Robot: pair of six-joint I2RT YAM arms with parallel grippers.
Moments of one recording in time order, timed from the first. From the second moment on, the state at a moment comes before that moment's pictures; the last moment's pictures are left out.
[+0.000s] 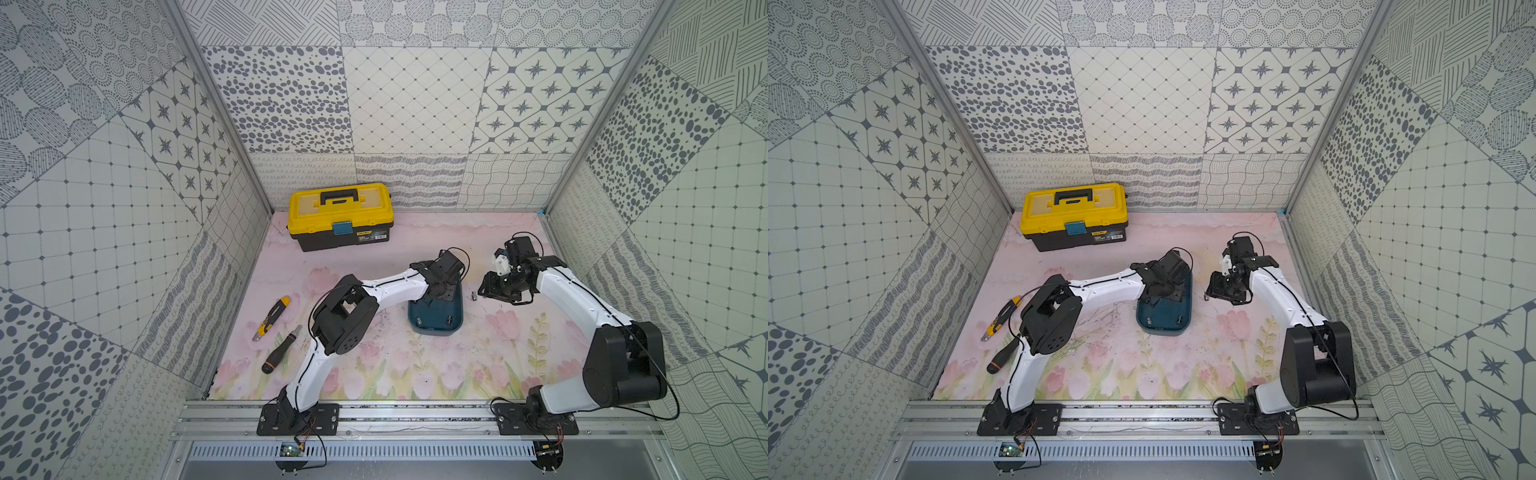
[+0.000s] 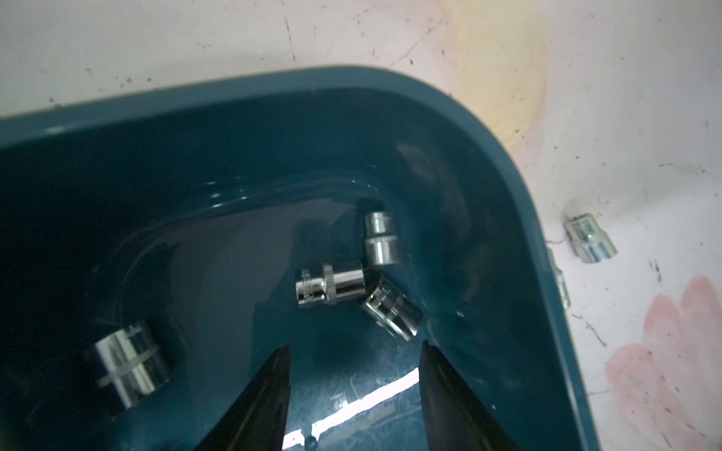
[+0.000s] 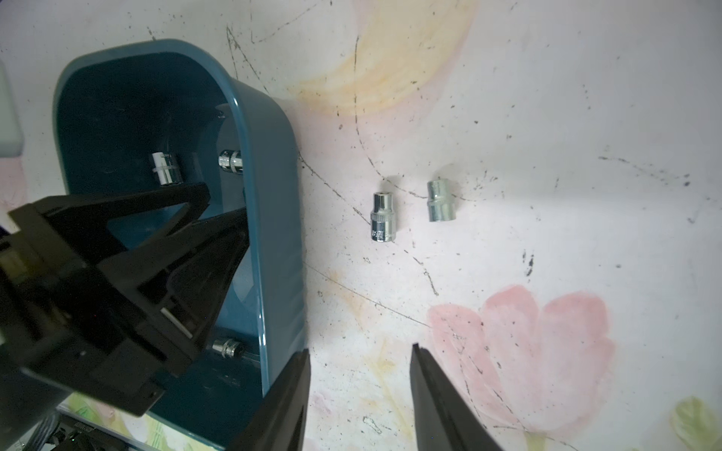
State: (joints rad) left arm -0.85 2.21 1.69 -0.47 -0.15 -0.52; right arm 0.14 1.47 1.06 -0.83 -0.26 0.28
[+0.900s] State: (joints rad) left arm -0.85 2.31 1.78 -0.42 -0.26 -0.52; right arm 0.14 1.47 1.05 -0.79 -0.27 0.28
